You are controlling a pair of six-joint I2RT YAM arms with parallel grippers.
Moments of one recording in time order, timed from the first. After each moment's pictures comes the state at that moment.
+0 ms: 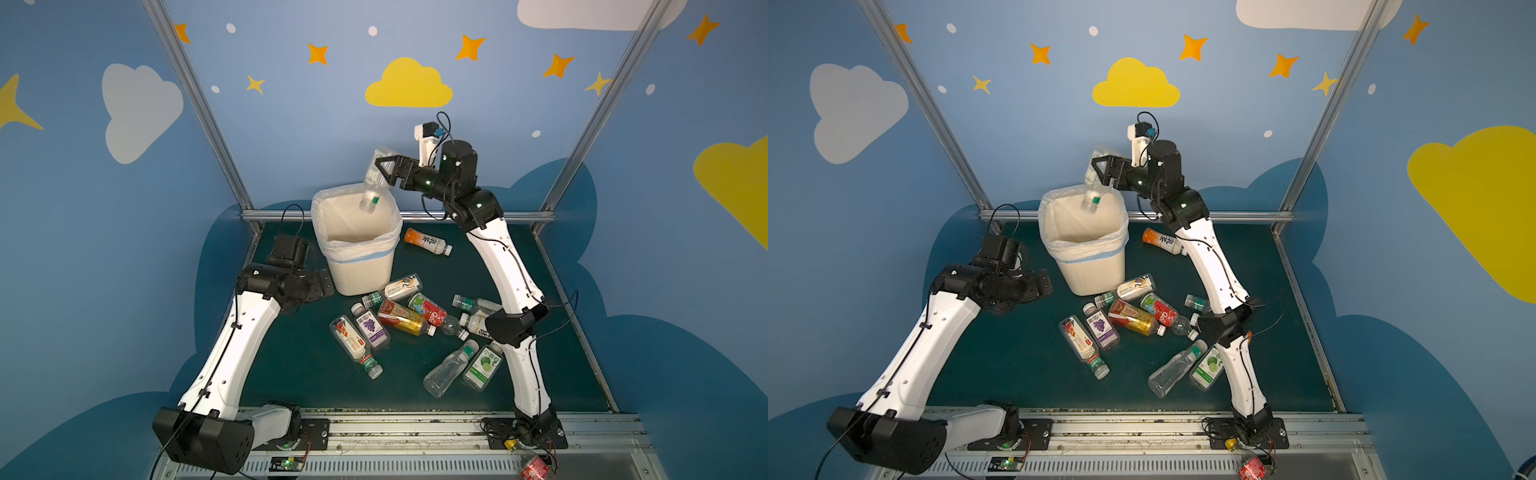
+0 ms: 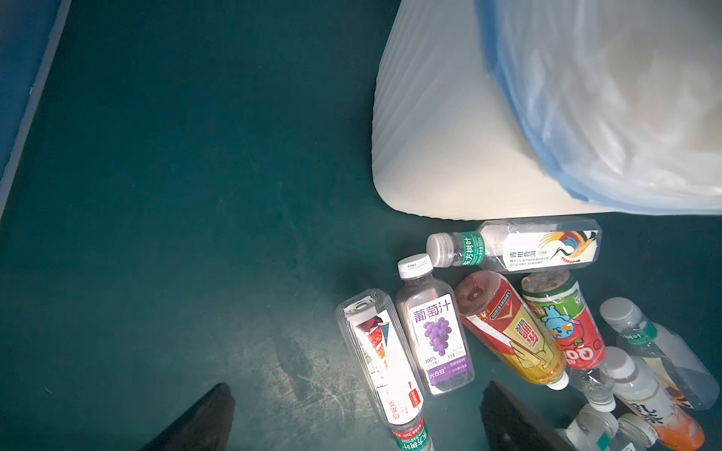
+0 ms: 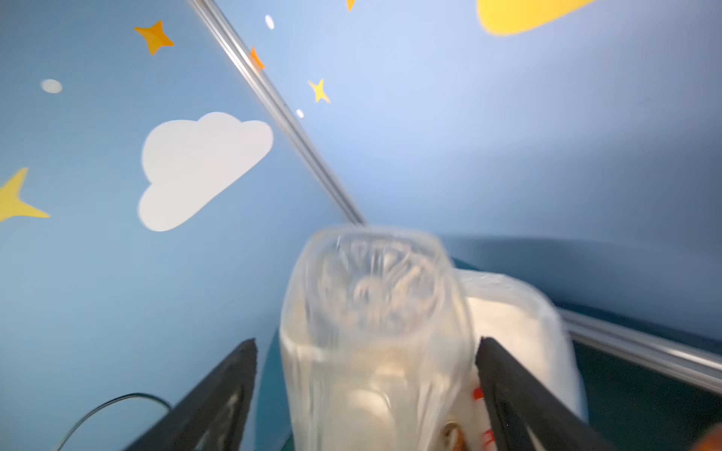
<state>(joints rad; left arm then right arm) -0.17 1.25 1.36 -1.17 -0.02 -0.53 0.61 2.25 2.79 -0.59 -0.26 0.55</state>
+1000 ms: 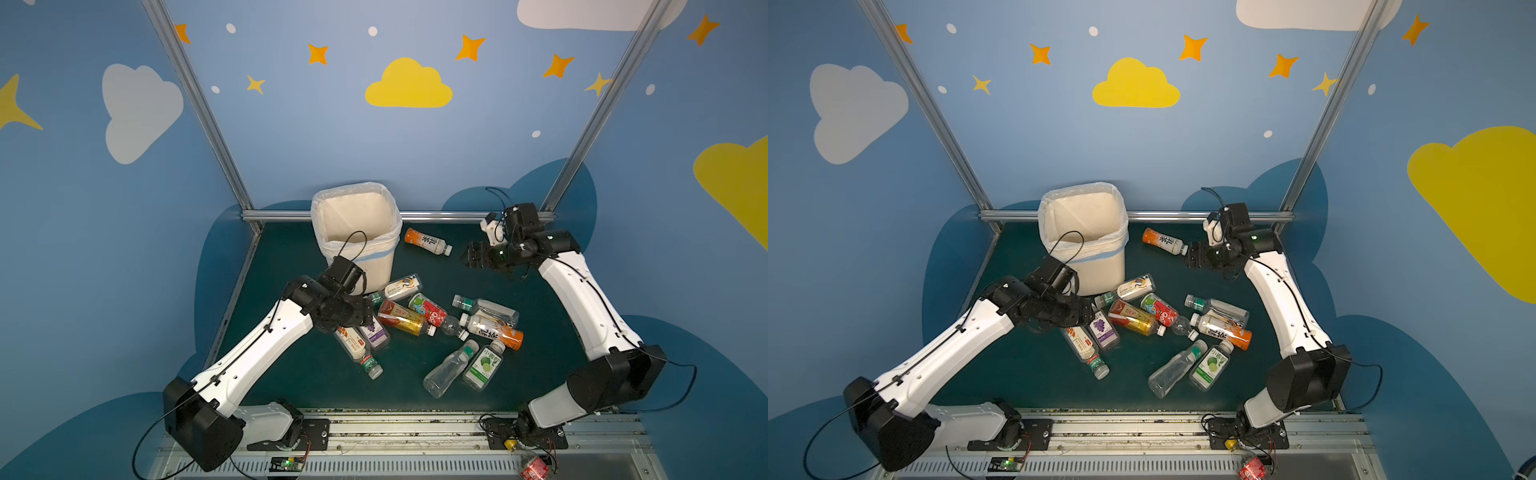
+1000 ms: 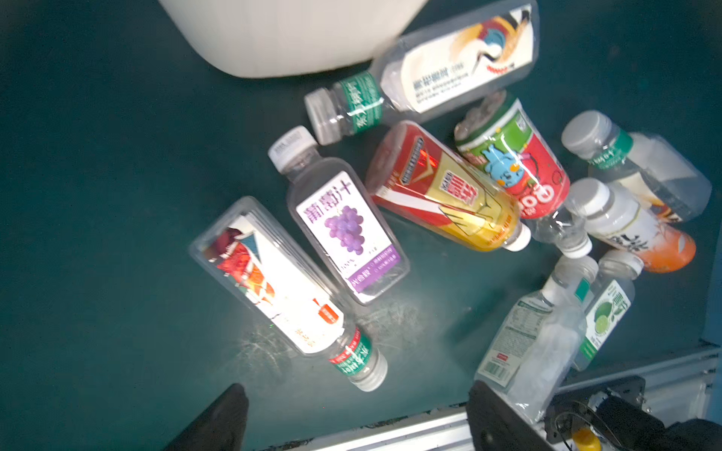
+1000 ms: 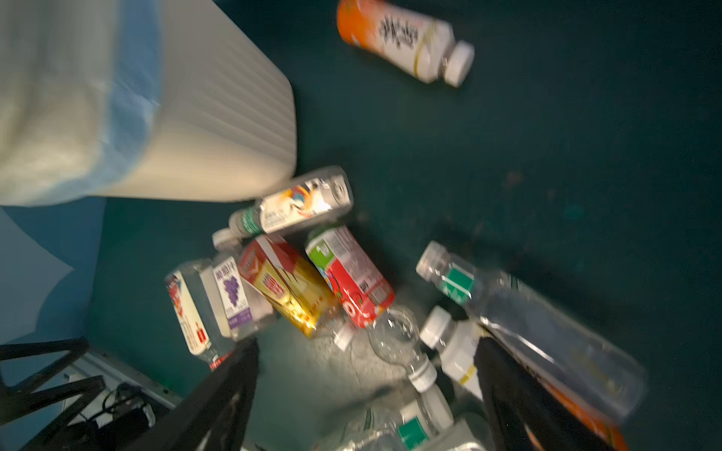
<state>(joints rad) -0.61 1.30 1.26 -1.11 0.05 -0.62 0.26 1.54 1.59 -1.10 -0.24 0.23</state>
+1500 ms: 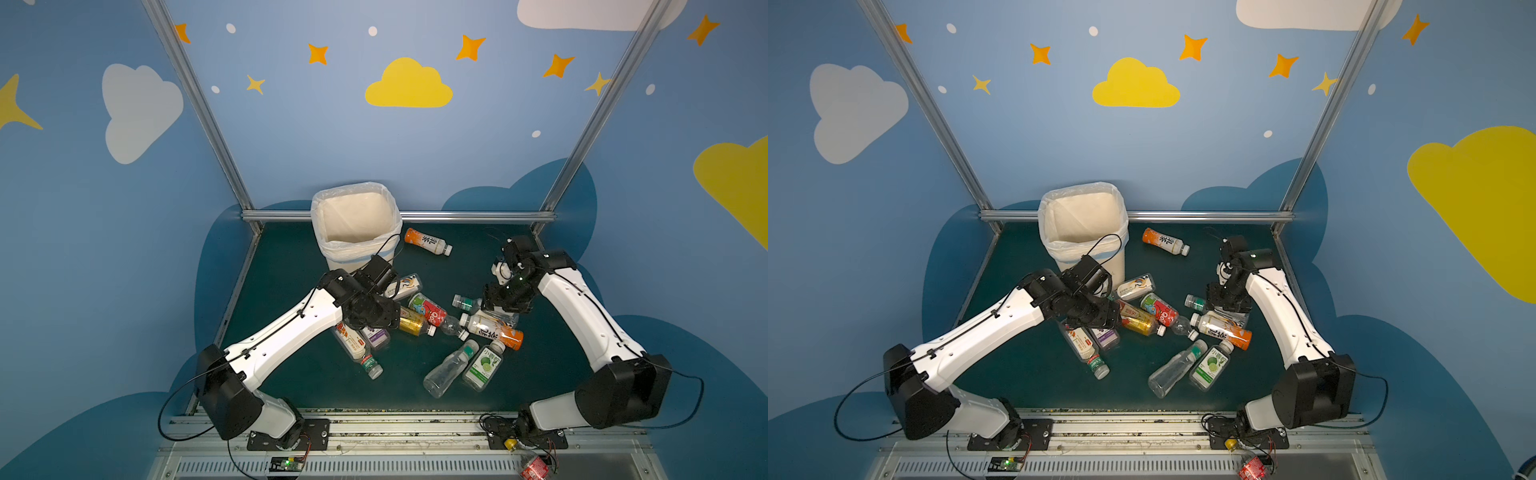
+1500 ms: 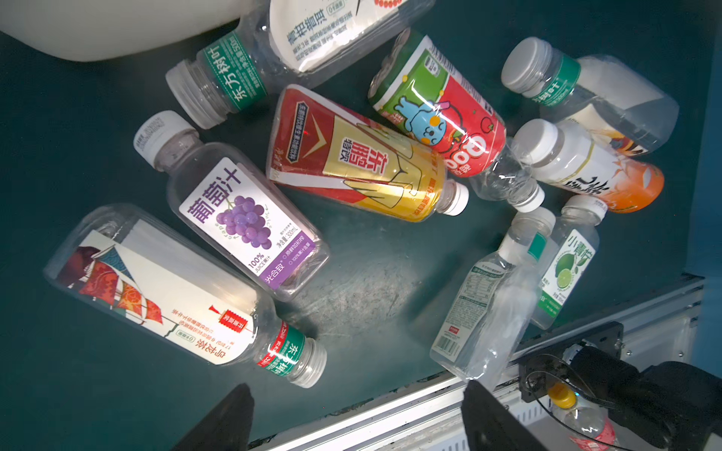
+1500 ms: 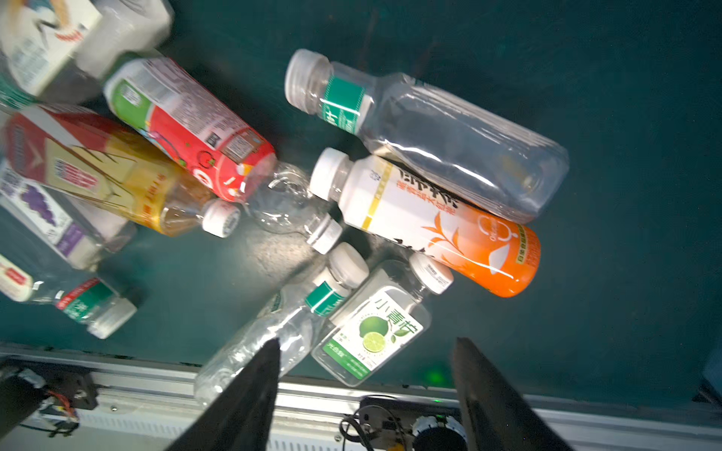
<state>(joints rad) -0.75 1.46 1.39 -1.10 0.08 -0.67 0.24 1.45 1.37 -1.33 -0.05 0.21</state>
